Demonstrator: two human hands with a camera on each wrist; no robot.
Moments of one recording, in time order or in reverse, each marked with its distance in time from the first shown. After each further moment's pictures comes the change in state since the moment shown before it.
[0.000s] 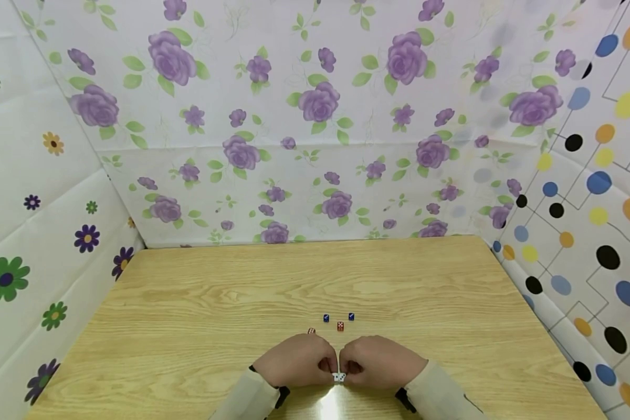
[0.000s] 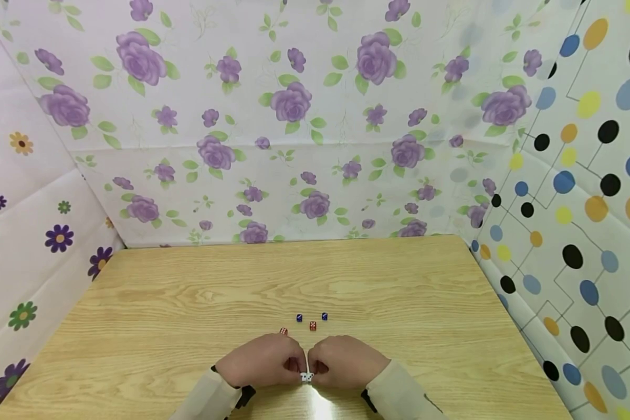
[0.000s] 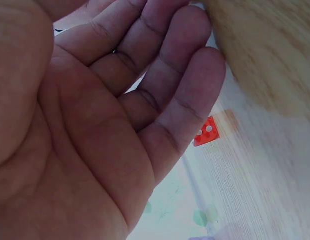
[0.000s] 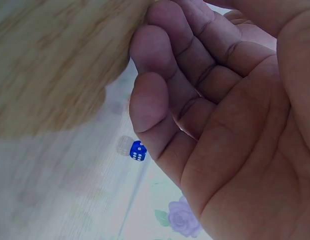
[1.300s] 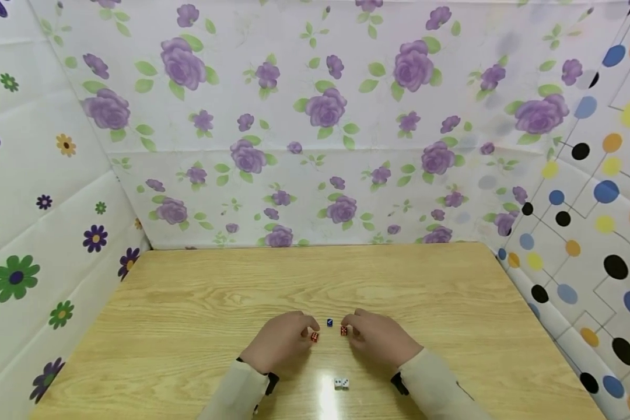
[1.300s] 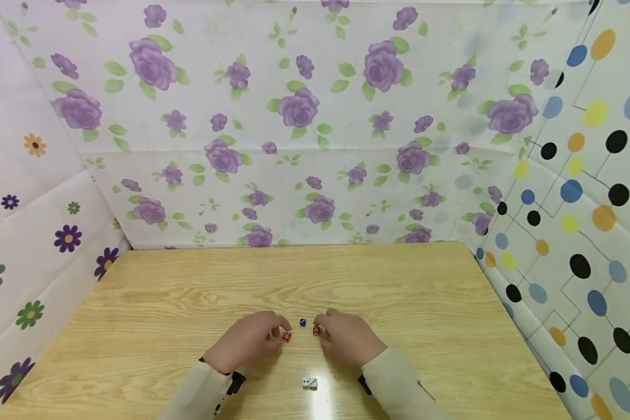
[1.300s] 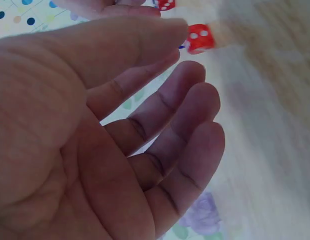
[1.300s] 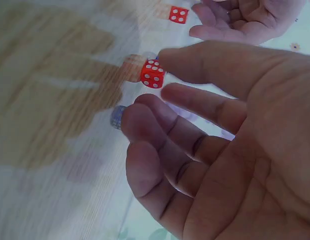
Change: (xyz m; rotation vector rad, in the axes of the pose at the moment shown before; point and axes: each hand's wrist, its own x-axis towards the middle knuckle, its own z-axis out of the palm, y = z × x) left_hand -0.014 -0.031 -0.026 0.053 0.263 -0.162; right_hand 0.021 0.024 -0.011 -0.152 0.215 0.164
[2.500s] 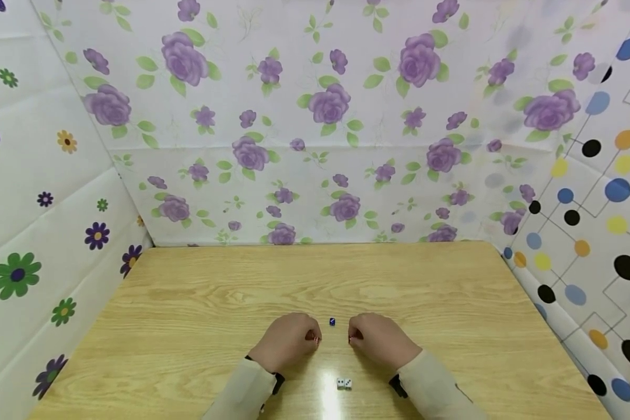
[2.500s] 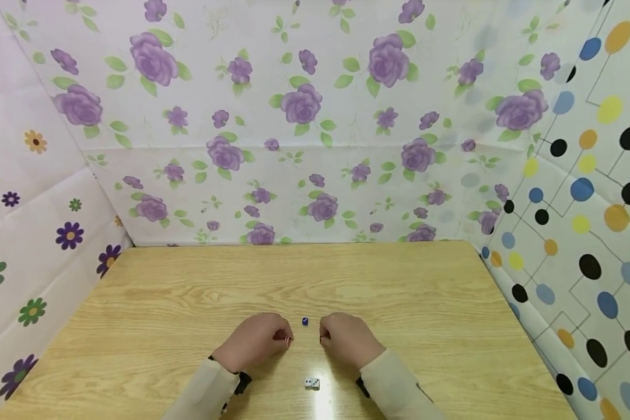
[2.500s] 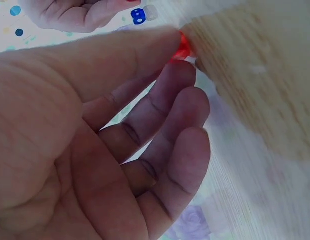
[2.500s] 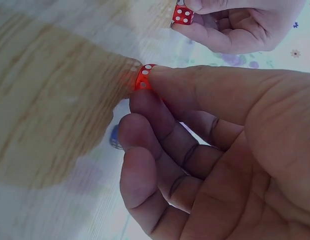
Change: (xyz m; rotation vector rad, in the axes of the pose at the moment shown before) left_hand 0.004 0.000 0.009 0.005 0.037 0.012; right_hand 0.004 -0.007 0.005 0.076 -0.017 0.085
